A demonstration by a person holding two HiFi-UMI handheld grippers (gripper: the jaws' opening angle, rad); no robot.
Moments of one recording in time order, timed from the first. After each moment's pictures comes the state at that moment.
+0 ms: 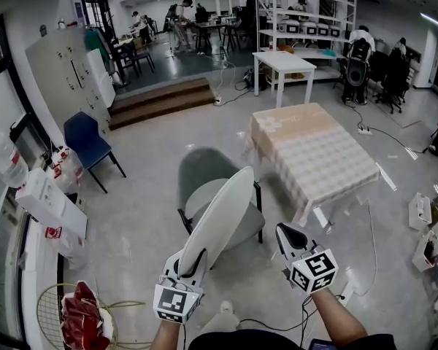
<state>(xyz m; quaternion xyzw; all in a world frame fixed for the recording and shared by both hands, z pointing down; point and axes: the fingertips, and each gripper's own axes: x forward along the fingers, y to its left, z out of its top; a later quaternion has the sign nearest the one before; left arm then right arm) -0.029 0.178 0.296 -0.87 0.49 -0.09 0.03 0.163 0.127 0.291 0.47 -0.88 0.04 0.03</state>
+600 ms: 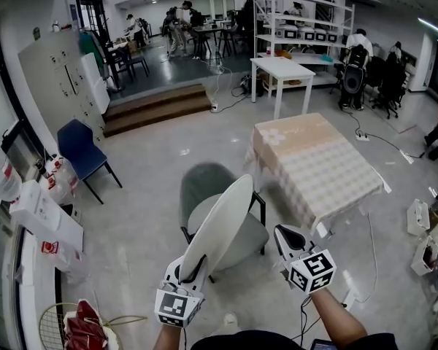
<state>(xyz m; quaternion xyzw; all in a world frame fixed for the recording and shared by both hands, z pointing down) -0.077 0.101 0.292 -0.87 0.48 -0.09 0.02 0.114 0.044 0.273 0.48 -0.88 0.04 0.04</state>
